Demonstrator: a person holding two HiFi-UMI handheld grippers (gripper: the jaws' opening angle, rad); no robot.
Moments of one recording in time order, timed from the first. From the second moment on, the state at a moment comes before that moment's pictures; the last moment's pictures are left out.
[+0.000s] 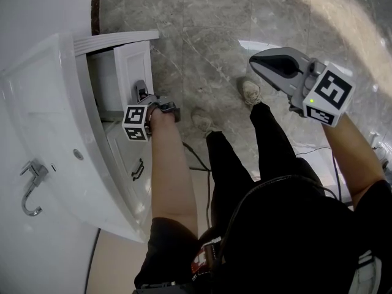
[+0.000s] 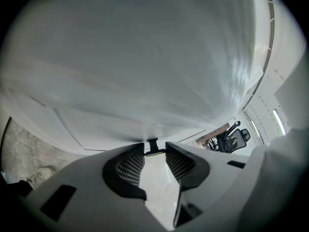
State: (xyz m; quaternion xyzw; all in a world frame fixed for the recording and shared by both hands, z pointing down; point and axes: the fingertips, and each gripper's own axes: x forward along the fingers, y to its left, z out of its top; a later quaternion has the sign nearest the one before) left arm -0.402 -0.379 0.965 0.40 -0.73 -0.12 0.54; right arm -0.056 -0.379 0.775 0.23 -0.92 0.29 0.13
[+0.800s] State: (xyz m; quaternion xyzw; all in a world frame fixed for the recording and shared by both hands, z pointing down) left arm -0.350 -0.360 0.965 0.40 -0.73 -0.11 0.54; right arm -0.005 -0.368 0.774 0.25 -0.92 0.30 0.12
